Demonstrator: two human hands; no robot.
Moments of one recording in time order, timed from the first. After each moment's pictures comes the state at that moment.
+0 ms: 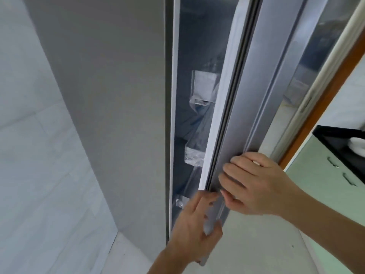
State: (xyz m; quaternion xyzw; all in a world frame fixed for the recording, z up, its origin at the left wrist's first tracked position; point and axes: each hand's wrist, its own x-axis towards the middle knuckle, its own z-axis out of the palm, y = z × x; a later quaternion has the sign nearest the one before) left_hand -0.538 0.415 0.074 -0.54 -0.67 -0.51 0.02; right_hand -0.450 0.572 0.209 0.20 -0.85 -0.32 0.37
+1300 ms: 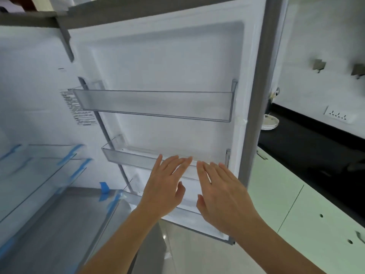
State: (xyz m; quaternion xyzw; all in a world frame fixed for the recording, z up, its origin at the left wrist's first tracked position) left_hand -0.491 0.788 0.137 -0.73 -0.62 -0.24 0.17; right_hand -0.295 0.817 0.155 -0.35 -0.90 -0.16 0.23
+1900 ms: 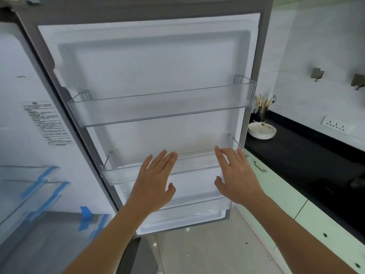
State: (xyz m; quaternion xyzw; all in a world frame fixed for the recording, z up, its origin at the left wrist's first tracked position) left_hand -0.563 0.890 0.149 -0.72 -0.65 -0.17 0.18; right_hand -0.323 0.997 0.145 -0.40 -0.88 -0.12 0.21
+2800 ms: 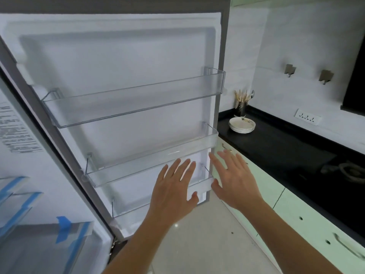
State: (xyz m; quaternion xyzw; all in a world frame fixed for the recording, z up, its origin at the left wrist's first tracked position) left_hand -0.483 0.912 0.126 -0.73 -0.63 -0.20 0.13; right_hand -0.289 0.987 0.131 -0.47 -0.85 -0.12 0.19
